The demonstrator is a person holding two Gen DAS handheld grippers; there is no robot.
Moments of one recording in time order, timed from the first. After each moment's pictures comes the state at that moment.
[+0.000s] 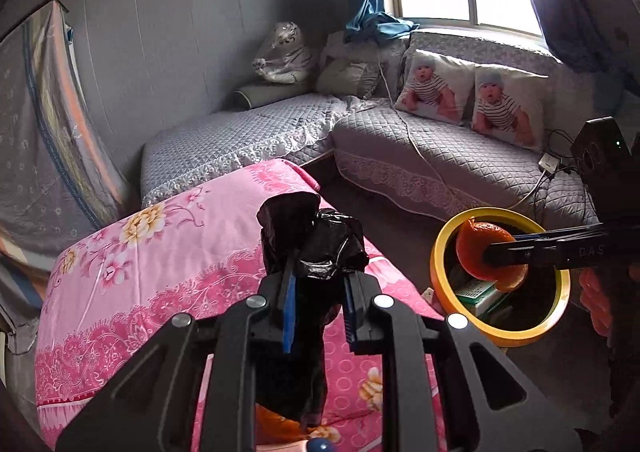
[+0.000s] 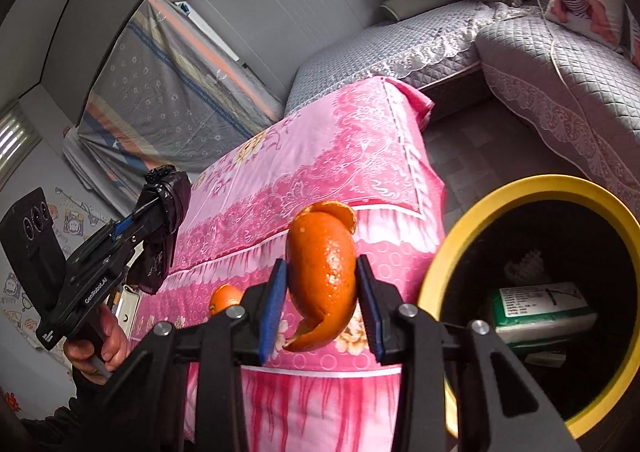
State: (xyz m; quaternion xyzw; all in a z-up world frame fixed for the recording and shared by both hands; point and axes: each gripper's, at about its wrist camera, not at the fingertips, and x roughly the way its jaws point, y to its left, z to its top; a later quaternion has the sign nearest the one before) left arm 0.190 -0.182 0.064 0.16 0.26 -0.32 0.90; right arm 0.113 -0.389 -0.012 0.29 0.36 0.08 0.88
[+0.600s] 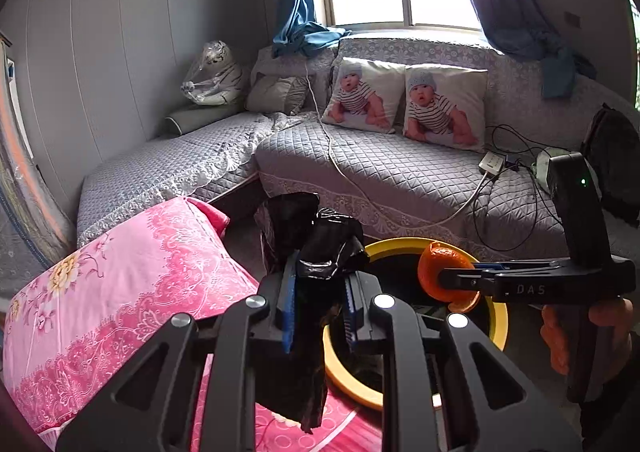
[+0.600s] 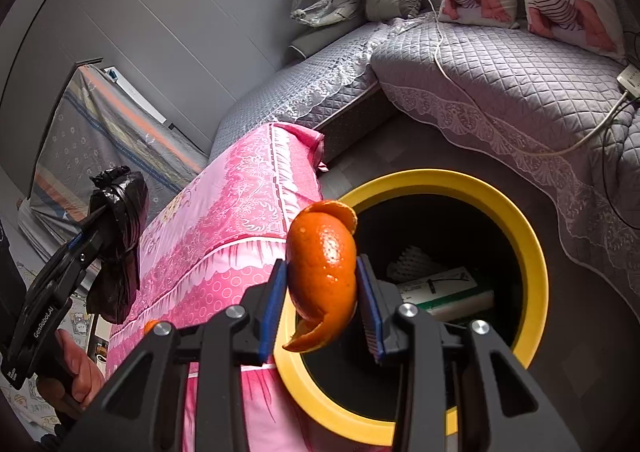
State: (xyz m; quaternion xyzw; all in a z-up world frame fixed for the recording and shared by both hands) left arm 0.141 -0.319 0.056 0.17 0.24 -0.41 0.86; right arm 0.041 -0.489 -0.049 0.34 0.33 -0.07 0.88
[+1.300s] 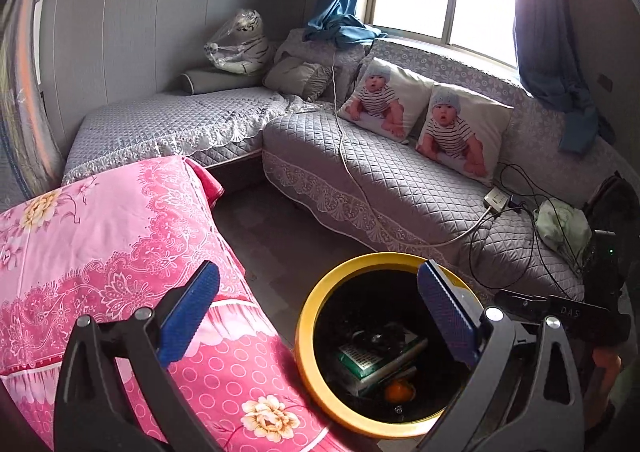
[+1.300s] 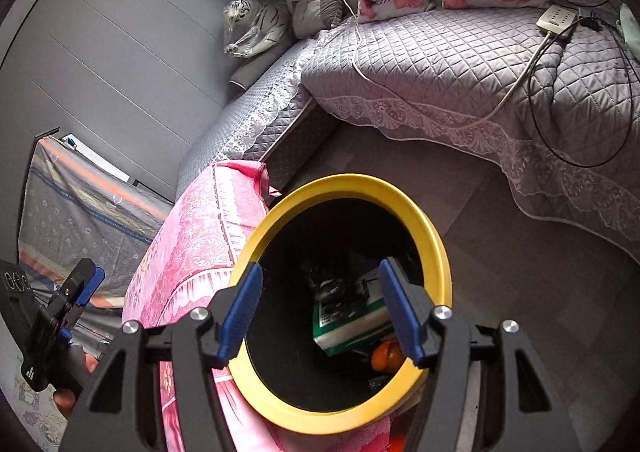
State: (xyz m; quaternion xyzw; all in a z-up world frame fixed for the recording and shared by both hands) left arm 0.188 -0.305 0.036 0.07 0.30 -0.39 0.87; right arm -0.014 -0.541 -0.075 0.42 0.30 -0.13 0.85
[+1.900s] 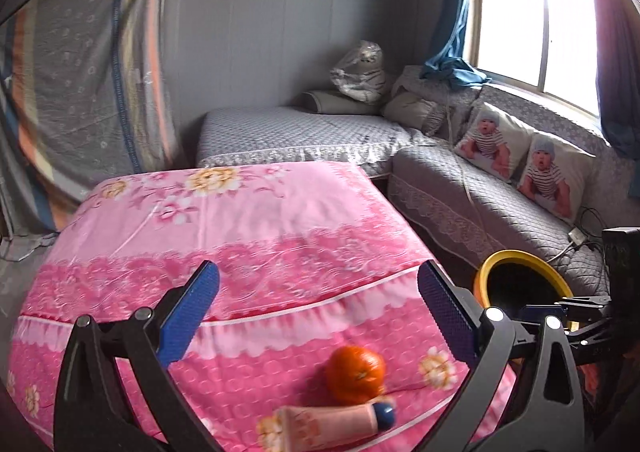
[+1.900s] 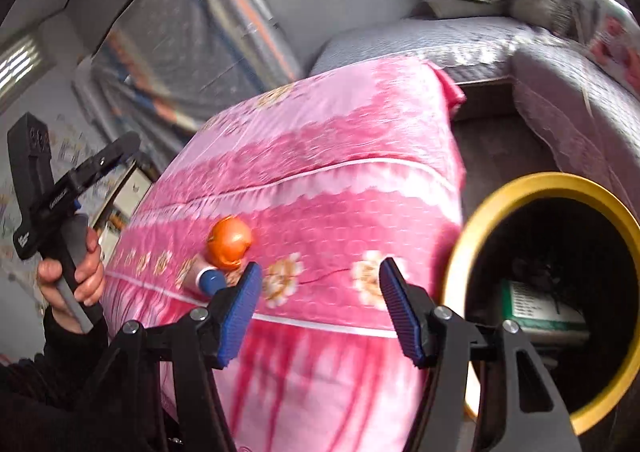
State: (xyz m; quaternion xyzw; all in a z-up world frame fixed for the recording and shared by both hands) left arm 0.201 -0.037 0.046 0.03 0.26 -0.21 0.94; right arm 0.130 -0.269 -0.033 0.13 0.41 0.17 0.88
